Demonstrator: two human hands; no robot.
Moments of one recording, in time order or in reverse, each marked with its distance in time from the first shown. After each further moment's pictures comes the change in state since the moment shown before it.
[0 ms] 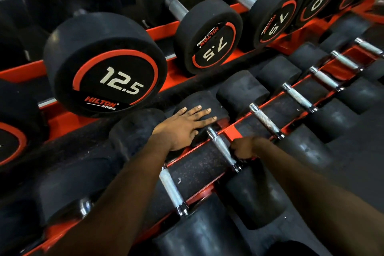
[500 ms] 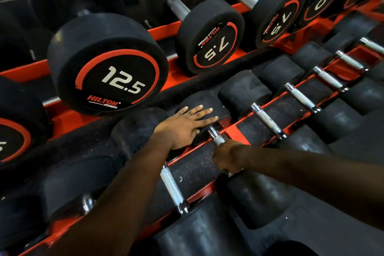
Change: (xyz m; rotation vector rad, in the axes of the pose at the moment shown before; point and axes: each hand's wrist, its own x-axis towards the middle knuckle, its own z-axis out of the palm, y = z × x) left_hand 0.002 -0.002 -0.001 0.030 -0.010 -0.006; right_hand -0.013 -0.059 0.008 -1.123 0.043 -0.484
